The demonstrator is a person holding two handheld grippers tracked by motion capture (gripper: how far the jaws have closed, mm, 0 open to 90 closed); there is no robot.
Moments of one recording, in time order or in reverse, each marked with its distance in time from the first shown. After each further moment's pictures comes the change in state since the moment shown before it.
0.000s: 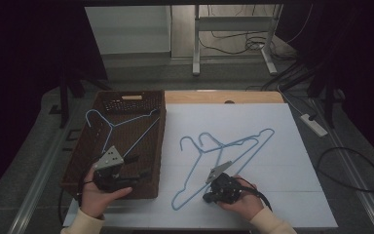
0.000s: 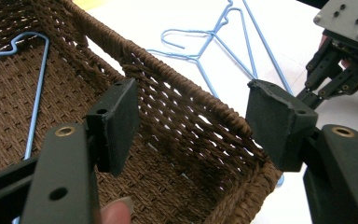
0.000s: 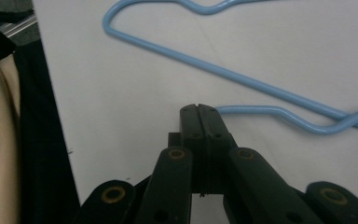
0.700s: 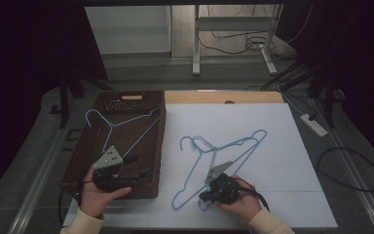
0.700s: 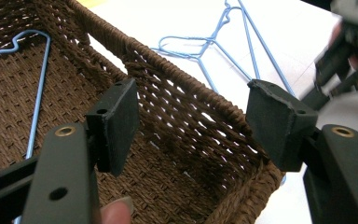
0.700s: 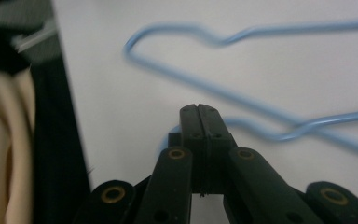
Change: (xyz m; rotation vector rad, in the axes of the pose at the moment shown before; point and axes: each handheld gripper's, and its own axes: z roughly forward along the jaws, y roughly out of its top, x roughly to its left) left arm 0.002 -0.002 0.001 0.006 0.000 -0.003; right arm 0.000 0.009 -0.011 -0.101 -0.008 -0.002
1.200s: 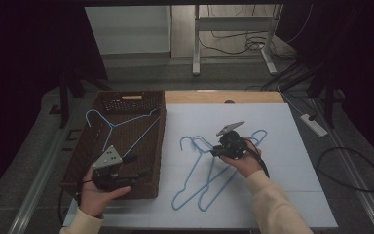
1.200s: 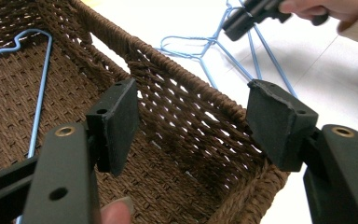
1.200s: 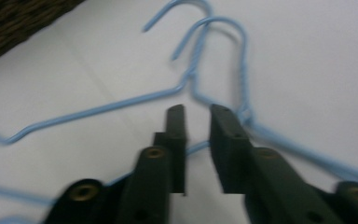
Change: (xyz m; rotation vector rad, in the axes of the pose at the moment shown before) left arm 0.004 -0.001 -0.001 -0.005 0.003 -0.008; right arm -0.114 0.039 -0.012 -0.062 -0.259 0.157
